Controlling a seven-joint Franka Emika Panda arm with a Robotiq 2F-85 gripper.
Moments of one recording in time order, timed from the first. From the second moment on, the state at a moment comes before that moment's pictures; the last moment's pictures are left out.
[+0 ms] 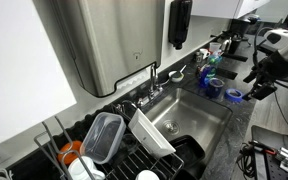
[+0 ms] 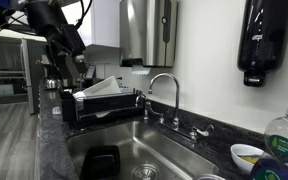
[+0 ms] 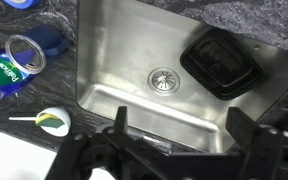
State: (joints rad) arm -0.06 -0.85 0.05 -2.80 -0.22 2.27 0.00
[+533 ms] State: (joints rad) arm -0.06 -0.81 0.01 -2.77 -0.24 2.35 -0.03
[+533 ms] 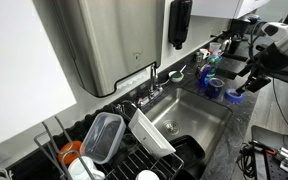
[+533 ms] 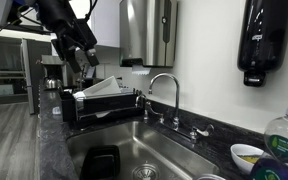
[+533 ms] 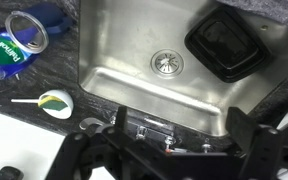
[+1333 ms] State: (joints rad) arm -0.06 -0.36 -0.14 -2.48 -0.29 2.45 -0.38
